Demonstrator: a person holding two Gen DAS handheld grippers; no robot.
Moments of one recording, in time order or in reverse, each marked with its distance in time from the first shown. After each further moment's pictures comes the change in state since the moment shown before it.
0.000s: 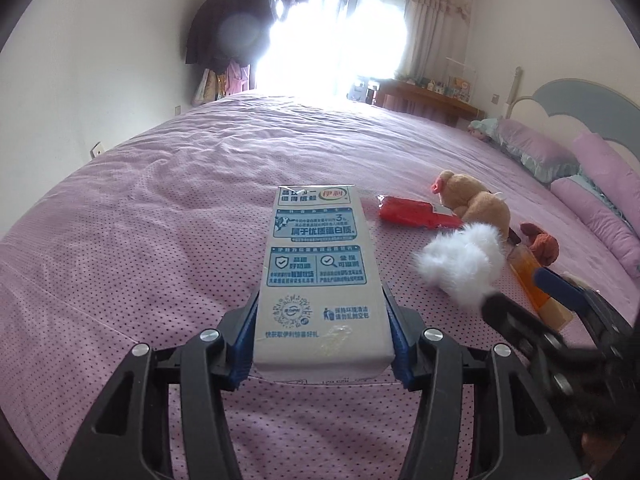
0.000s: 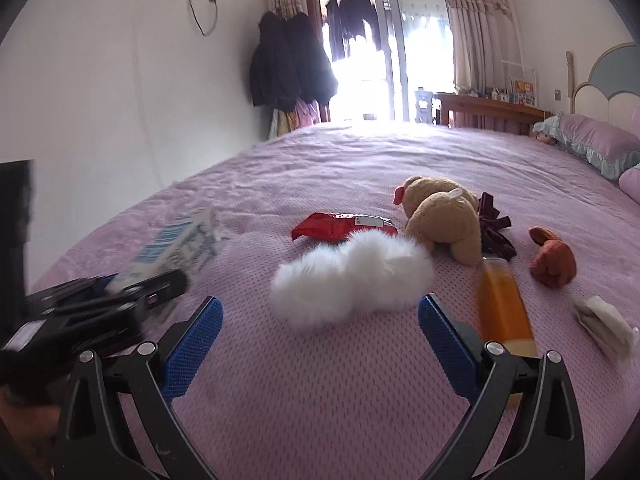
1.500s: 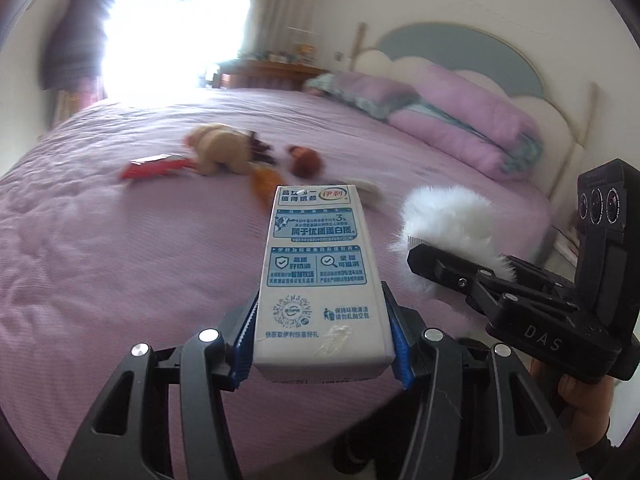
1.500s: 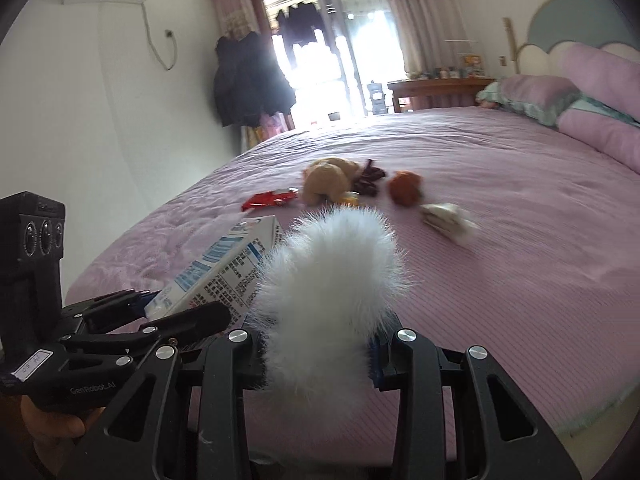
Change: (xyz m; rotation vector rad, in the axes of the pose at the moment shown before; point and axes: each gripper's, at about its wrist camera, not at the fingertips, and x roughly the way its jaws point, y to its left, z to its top) left arm -0.094 -0.173 -0.088 0.295 0.100 -0.495; right arm -0.217 -0.104 -0.103 0.181 -0.063 -0.053
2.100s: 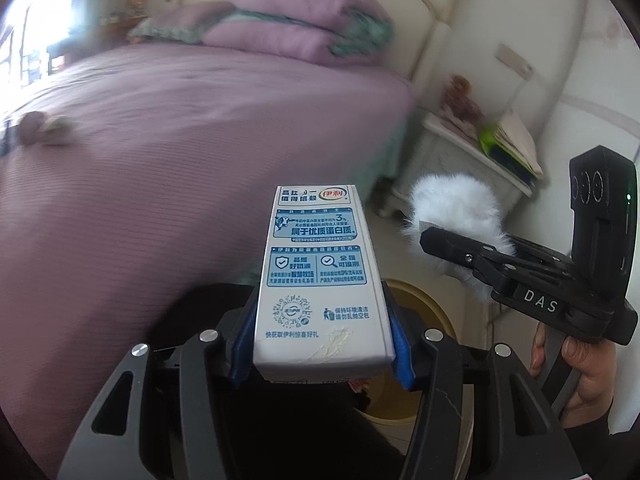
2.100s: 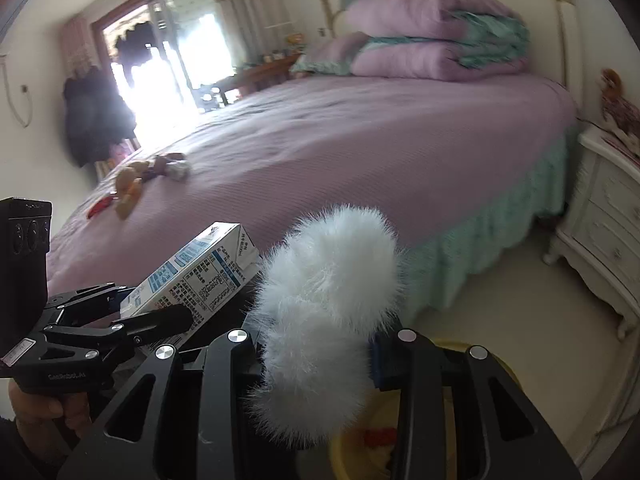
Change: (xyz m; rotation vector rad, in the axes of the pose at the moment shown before) left arm 0.096 -0.222 -0.068 0.306 0.290 -0.433; right arm -0.178 -0.156 -0.121 0.355 0.049 -0.474
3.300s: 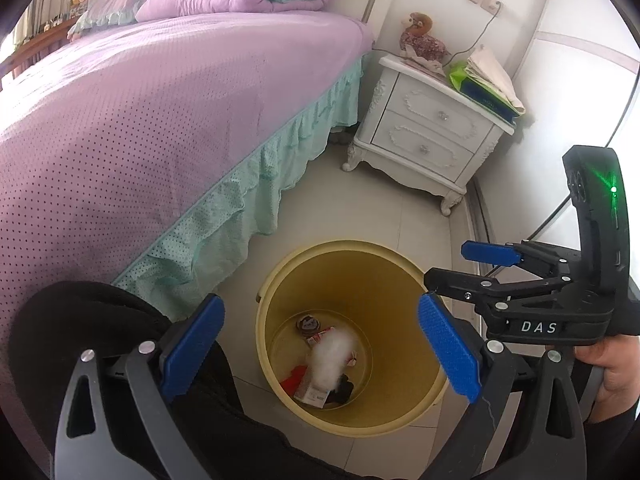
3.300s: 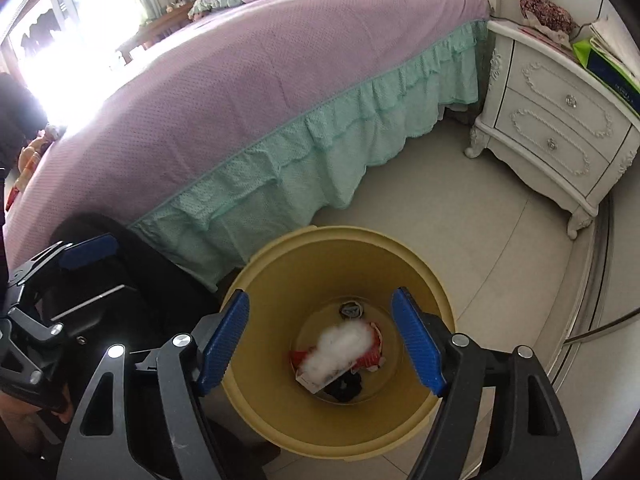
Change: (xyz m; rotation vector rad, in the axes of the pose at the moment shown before) left arm 0.091 -0.054 -0.020 0.109 0.116 -0.060; right arm 0.015 -0.085 -0.063 0.128 0.242 -0.212
